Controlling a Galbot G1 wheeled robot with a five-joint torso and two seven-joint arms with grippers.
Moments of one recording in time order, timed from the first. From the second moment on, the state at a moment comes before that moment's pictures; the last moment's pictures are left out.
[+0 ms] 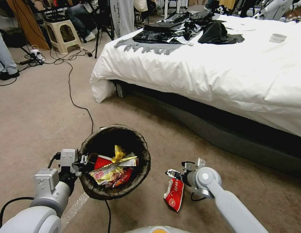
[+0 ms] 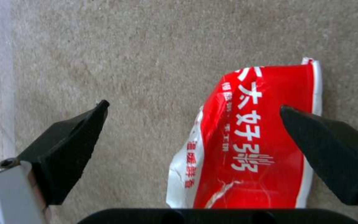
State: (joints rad) left arm 1.76 -1.37 -0.77 -2.50 -0.27 0.66 -0.03; right arm -1.08 1.20 0.08 1.54 1.43 -0.66 0.62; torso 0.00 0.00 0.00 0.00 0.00
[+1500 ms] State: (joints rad) left arm 1.75 -1.36 -0.77 -2.50 -0.27 0.66 -0.03; right arm -1.10 1.28 0.07 1.44 1.30 -0.62 0.56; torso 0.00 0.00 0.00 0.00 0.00
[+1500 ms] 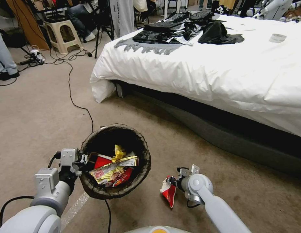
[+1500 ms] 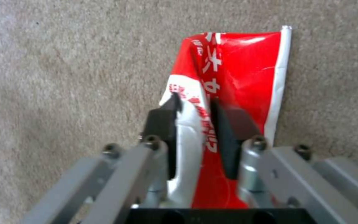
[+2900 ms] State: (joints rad) left arm 1.77 -1.32 -0.77 -2.50 -0.29 0.67 -0.03; right arm -0.87 0.92 0.12 2.18 1.21 -0.58 0.32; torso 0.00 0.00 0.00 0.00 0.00
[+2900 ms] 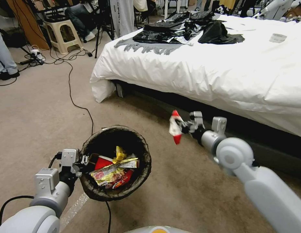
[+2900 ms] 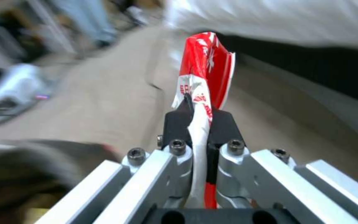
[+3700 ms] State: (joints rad) left arm 1.75 -1.32 -0.76 -2.50 -0.28 0.67 -0.03; right arm -0.54 0.98 -0.29 2.33 1.37 -0.61 0.32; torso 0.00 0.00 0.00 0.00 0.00
